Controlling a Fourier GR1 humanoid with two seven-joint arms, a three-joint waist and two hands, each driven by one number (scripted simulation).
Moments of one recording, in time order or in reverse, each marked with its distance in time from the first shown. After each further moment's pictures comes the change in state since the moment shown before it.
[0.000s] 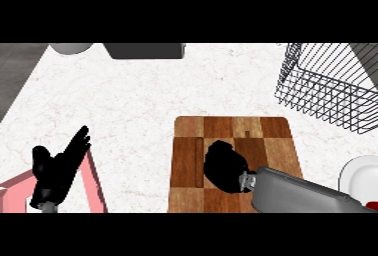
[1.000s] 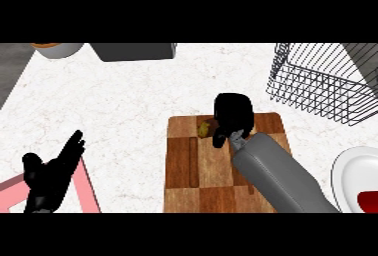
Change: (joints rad) left arm 0.052 -0.011 0.022 -0.052 -0.003 0.015 0.005; right arm 0.120 0.316 -0.674 0.234 -0.141 -0.351 0.684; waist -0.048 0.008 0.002
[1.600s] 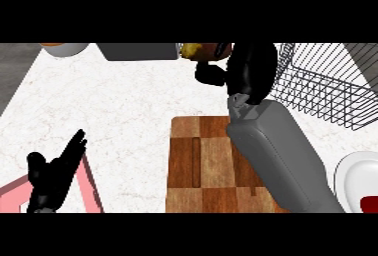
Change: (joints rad) left arm -0.009 -0.006 -0.006 0.011 -0.019 -0.004 -0.006; right arm -0.189 0.108 -0.302 -0.221 0.143 -0.450 0.216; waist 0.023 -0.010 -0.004
